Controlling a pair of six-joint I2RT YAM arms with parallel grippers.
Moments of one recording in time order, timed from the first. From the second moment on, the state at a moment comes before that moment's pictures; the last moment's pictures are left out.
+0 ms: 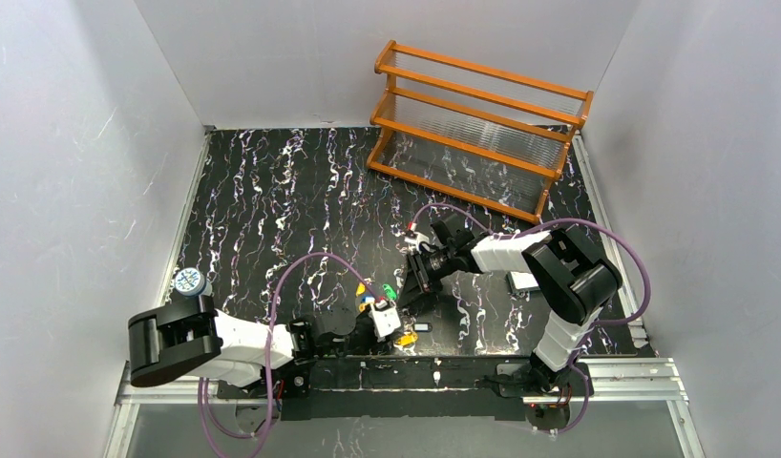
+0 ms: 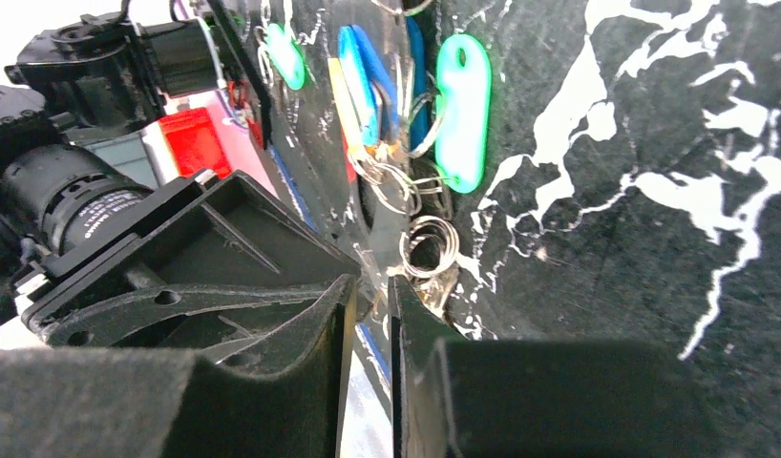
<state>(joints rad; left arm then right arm) -1.25 1.24 0.14 0.73 -0.07 0.13 0.67 1.75 0.79 -0.04 -0.93 0.57</state>
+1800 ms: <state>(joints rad) -1.25 1.40 0.25 0.73 -0.08 0.18 0.59 1.69 0.71 -0.08 -0.87 0.52</state>
